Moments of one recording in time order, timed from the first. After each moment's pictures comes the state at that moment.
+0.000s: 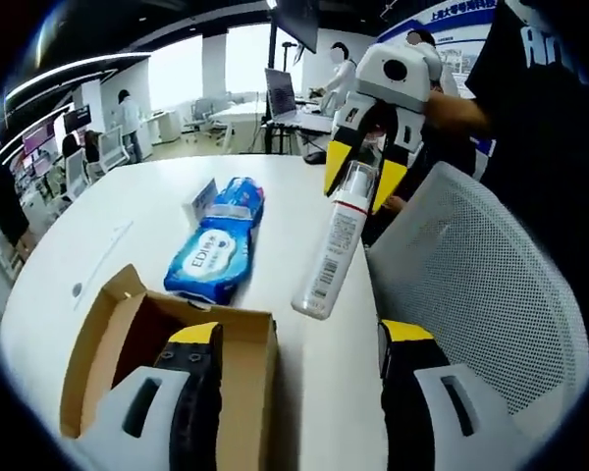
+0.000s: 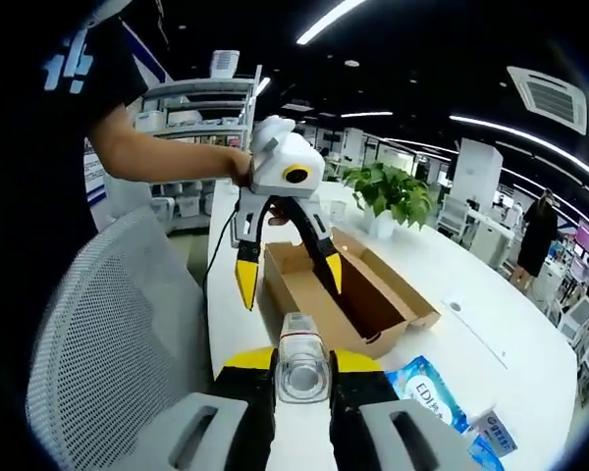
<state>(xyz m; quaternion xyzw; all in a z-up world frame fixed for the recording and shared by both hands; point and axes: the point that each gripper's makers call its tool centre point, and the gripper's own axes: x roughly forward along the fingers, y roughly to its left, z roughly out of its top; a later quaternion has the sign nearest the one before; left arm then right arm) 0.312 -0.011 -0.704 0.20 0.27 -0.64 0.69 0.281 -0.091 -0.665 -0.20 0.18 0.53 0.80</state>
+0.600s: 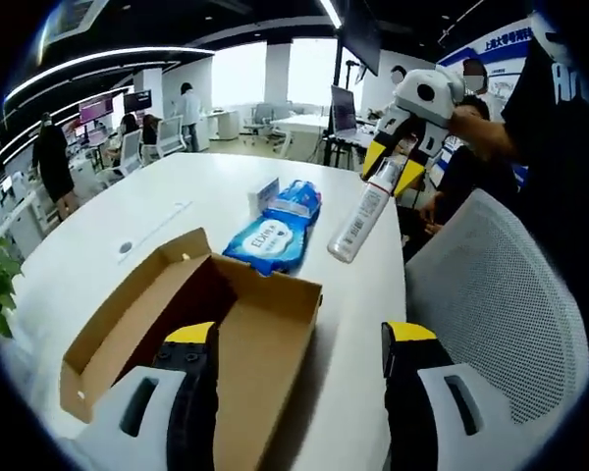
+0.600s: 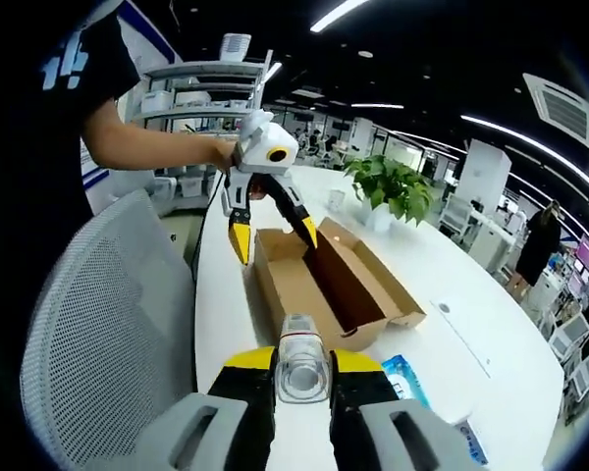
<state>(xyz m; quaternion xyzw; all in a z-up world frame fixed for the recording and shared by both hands) 0.339 0.048 -0.697 0.14 0.28 -0.55 0.78 0.305 -0.106 -0.659 -0.25 0.19 0.53 0.79</state>
